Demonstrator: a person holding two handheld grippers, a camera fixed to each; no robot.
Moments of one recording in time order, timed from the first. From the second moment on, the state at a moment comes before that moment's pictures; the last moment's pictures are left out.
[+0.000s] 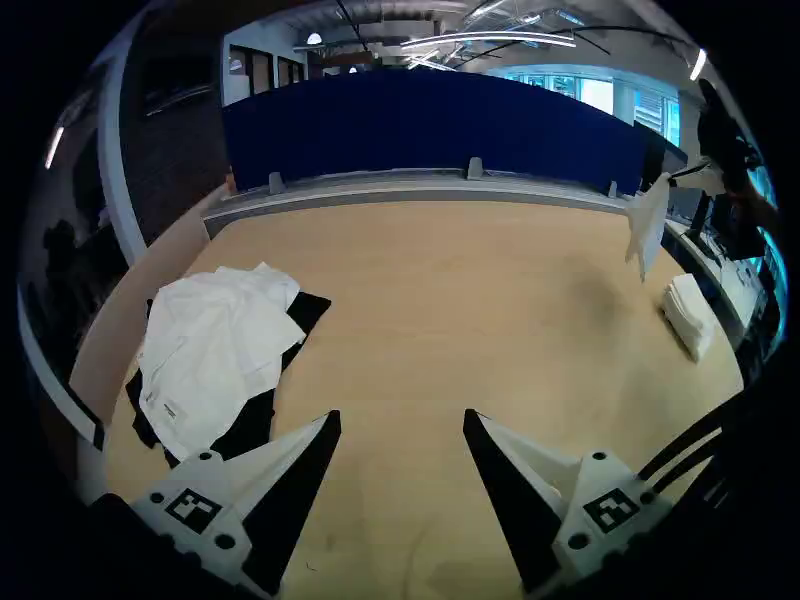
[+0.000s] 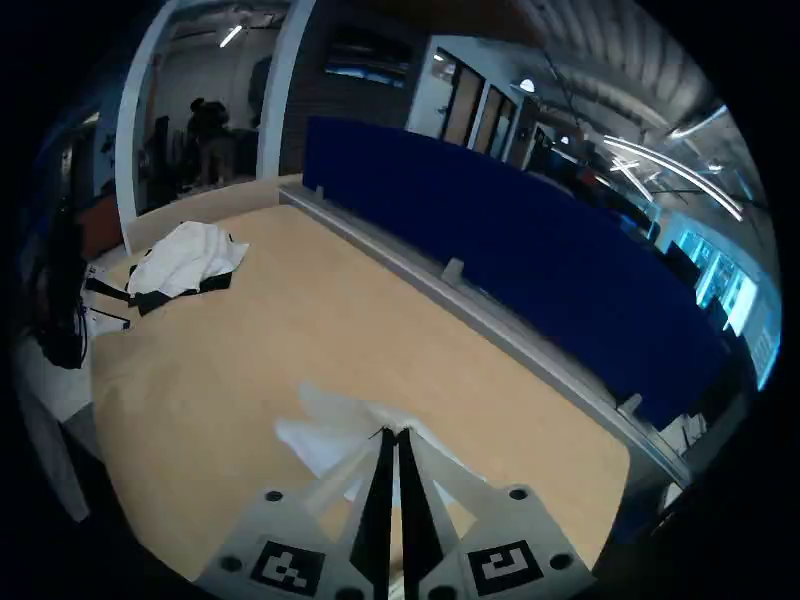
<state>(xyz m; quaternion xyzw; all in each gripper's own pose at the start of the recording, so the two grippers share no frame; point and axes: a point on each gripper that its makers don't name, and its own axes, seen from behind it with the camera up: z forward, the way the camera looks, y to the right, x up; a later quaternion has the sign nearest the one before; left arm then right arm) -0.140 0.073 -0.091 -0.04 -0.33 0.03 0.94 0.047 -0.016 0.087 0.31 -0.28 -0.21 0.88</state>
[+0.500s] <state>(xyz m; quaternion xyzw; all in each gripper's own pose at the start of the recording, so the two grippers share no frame) -0.140 0.080 -0.090 -0.04 -0.34 0.04 0.94 0.045 0.079 0.092 0.26 -0.30 -0.20 0.89</state>
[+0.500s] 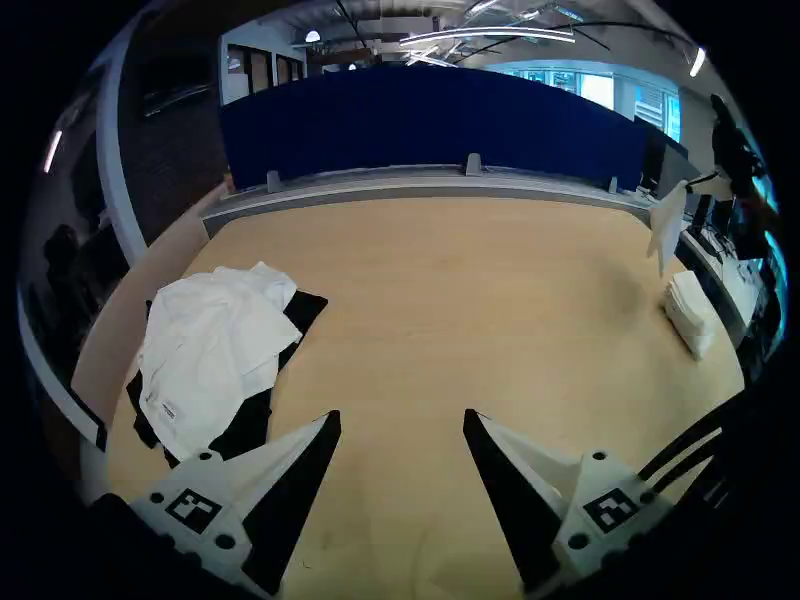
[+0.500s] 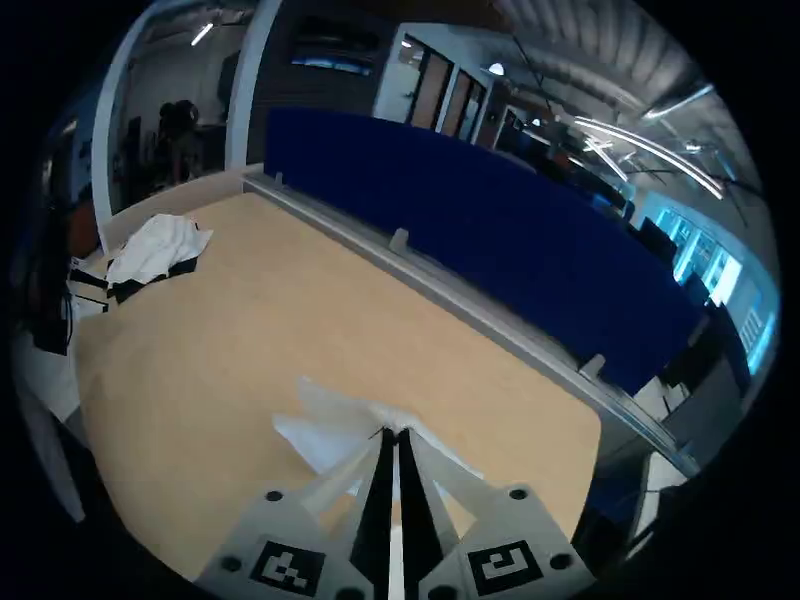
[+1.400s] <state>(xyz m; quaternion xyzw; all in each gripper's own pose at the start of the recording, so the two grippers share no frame) -0.137 0.100 -0.085 -0.05 -0.34 0.05 0.94 0.020 0.160 0.050 0.21 -0.34 -0.18 0.90</state>
